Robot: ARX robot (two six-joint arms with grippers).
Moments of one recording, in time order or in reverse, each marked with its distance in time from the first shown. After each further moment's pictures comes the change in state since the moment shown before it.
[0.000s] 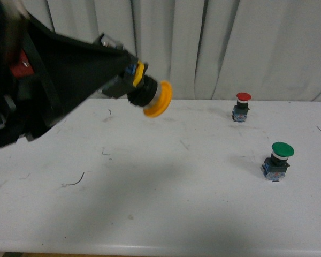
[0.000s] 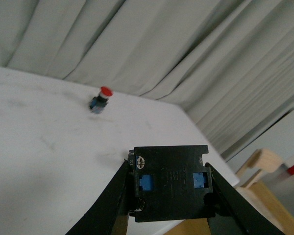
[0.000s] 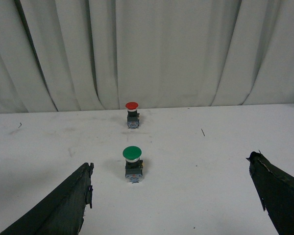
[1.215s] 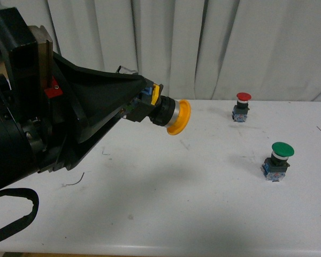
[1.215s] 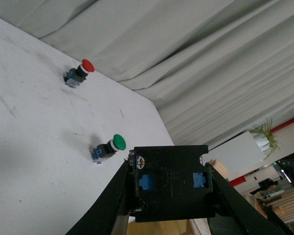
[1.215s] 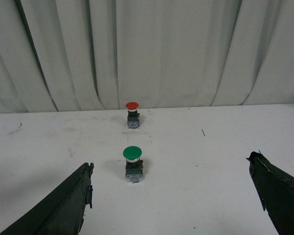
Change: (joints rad) left arm -0.005 0.237 0.000 0.245 0.046 -0.294; right arm 0.000 0.000 0.000 0.000 0.000 0.000
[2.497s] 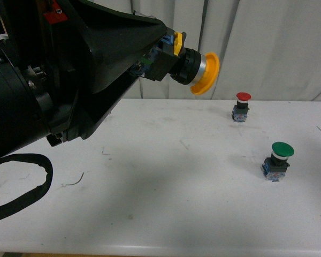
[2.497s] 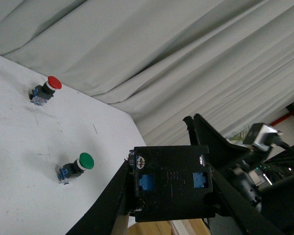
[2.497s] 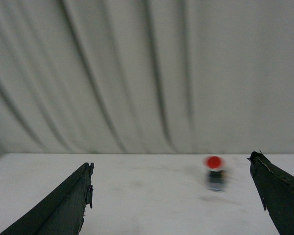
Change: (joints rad) left arm -0.068 -0.072 0.040 -0.001 -0.066 -0.039; right arm 0.050 1.506 0.515 1.096 -0.304 0.237
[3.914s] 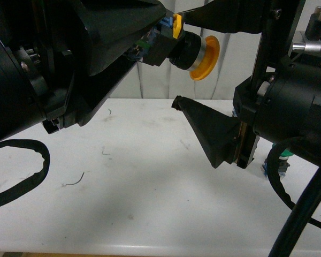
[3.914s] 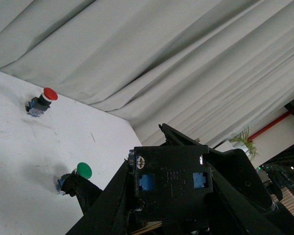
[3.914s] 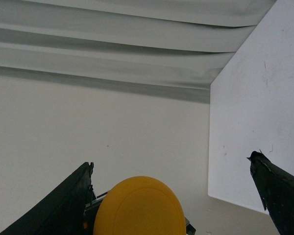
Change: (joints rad) left arm -0.005 -0.019 0.010 0.001 0.000 0.026; right arm 0.403 0.263 0.059 0.193 -0.063 1.207
